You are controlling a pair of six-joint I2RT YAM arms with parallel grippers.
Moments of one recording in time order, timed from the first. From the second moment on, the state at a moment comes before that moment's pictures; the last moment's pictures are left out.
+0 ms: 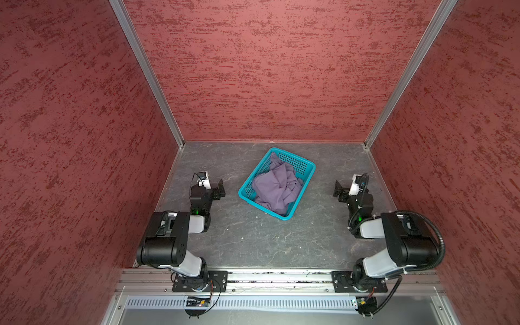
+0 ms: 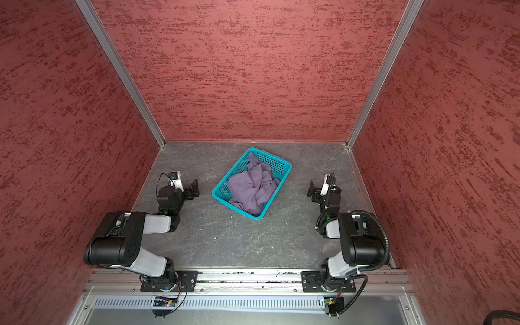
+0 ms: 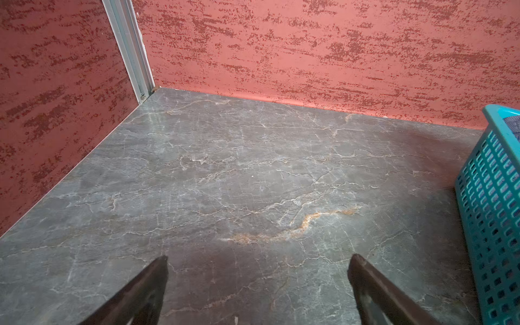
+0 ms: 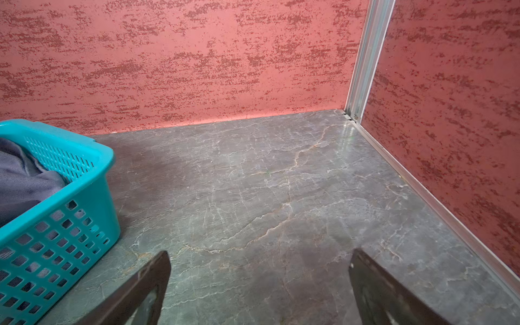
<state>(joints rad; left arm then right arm) 0.02 1.53 0.36 0.88 -0.03 -0.11 -0.05 1.54 0.28 1.09 0.04 0.09</state>
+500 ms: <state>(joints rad) 0.03 1.53 0.36 0.88 -0.02 -0.11 -0.05 1.54 0.28 1.09 0.03 0.09</state>
